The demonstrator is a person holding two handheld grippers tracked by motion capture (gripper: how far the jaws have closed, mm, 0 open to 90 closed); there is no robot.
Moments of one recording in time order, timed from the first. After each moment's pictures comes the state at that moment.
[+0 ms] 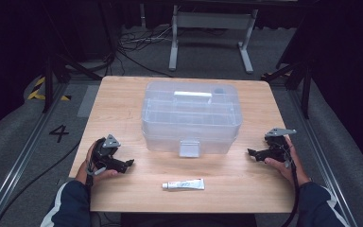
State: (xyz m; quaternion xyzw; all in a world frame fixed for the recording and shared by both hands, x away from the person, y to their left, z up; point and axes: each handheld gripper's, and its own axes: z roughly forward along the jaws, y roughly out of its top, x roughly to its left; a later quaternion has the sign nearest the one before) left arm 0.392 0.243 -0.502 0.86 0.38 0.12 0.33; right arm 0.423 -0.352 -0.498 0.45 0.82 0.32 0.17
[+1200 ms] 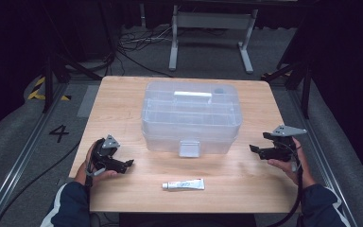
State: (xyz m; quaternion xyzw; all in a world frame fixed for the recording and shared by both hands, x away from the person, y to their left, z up) left arm 0.388 0.244 -0.501 0.85 0.39 0.13 0.32; right arm 0.399 -0.339 -0.447 0.39 0.82 0.37 0.19
